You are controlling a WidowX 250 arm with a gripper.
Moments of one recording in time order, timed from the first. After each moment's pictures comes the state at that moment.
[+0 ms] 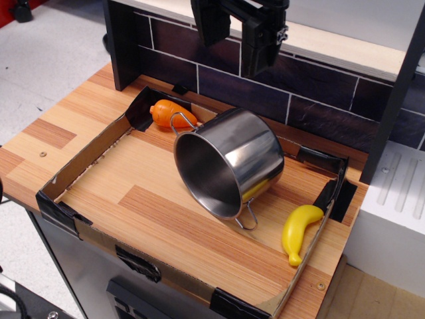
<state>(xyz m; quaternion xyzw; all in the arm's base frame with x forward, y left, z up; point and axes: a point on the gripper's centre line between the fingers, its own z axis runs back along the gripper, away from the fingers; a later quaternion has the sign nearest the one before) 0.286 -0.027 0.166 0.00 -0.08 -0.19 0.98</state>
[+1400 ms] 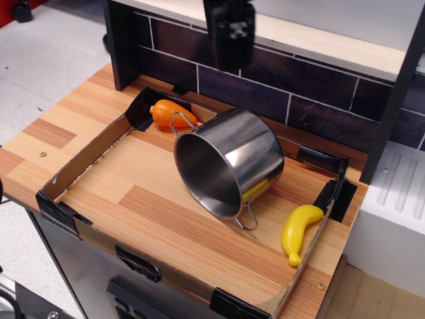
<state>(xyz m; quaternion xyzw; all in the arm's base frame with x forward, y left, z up) 0.289 -0.011 0.166 -0.03 -0.04 -0.45 0.89</state>
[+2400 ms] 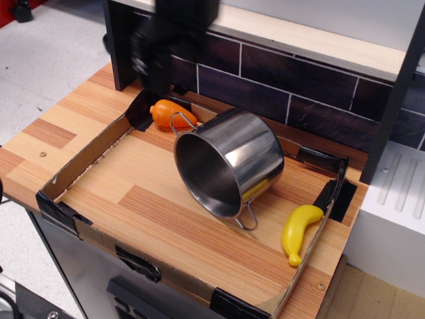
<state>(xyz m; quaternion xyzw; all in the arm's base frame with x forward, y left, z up) 0.279 0.014 0.127 0.07 0.01 -0.71 0.70</state>
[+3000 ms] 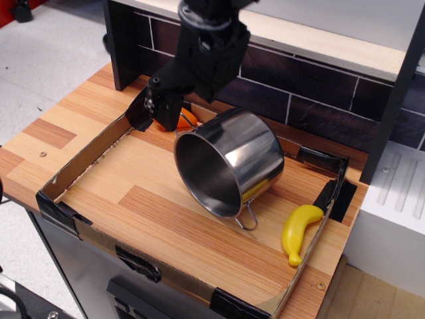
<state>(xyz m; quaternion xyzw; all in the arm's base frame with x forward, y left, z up) 0.273 0.017 0.095 0.11 0.08 -0.76 0.63</state>
